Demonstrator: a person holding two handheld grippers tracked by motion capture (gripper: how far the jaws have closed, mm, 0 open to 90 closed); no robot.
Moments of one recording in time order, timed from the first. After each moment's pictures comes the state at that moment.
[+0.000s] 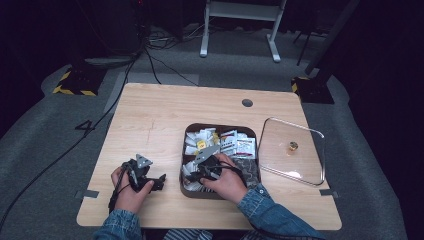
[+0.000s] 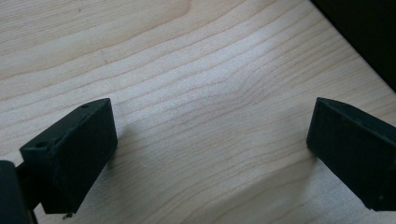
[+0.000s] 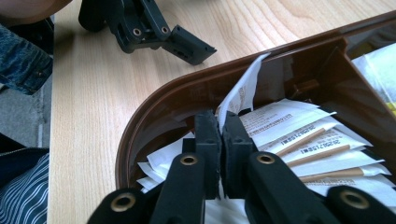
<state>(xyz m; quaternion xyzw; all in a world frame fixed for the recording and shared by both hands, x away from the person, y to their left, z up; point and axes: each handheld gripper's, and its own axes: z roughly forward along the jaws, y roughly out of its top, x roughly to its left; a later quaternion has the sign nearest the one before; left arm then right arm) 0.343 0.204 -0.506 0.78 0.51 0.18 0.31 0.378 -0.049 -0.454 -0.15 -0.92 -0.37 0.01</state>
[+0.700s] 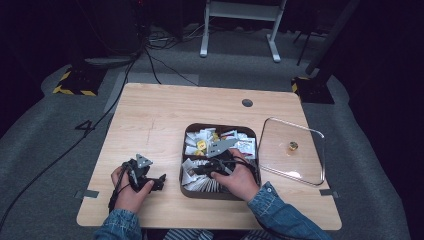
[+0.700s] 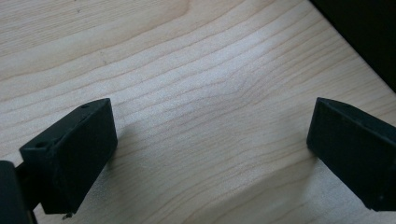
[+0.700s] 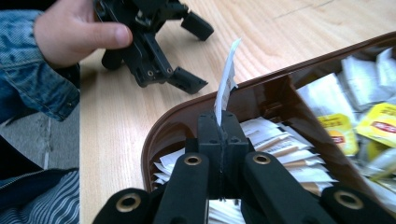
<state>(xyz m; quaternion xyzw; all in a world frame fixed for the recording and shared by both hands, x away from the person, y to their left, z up) 0.344 0.204 -0.506 0.79 0.51 0.18 0.31 0.376 -0.080 -0.419 -0.17 -0.89 -0.43 0.00</state>
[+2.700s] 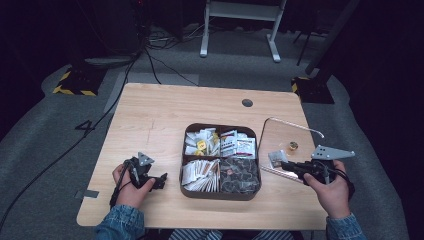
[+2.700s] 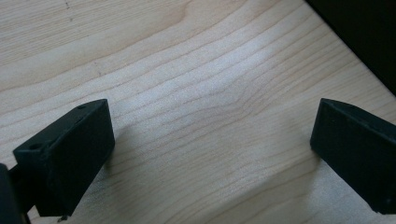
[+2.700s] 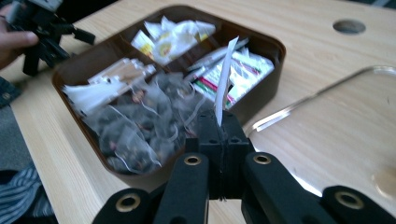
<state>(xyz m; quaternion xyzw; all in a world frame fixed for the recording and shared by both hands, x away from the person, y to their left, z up) 0.351 0.203 -0.506 0.79 0.50 0.18 0.31 0.339 -0.318 -0.389 -0.35 -0.81 -0.46 -0.11</state>
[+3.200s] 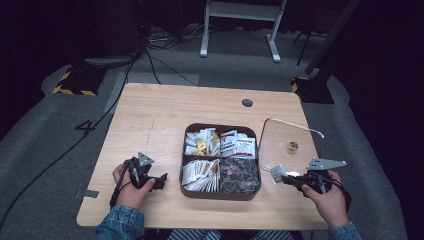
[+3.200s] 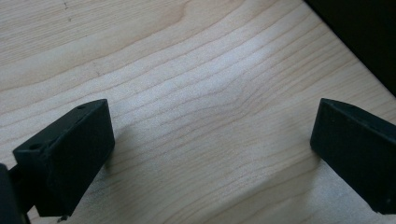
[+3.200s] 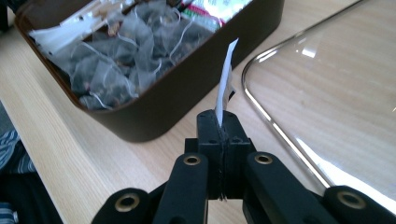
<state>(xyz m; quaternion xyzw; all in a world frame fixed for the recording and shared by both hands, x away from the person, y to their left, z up) 0.350 0.202 -0.506 0.79 0.50 0.17 0.31 0.332 -0.330 -0.433 -0.38 -0.83 -0.40 -0.08</state>
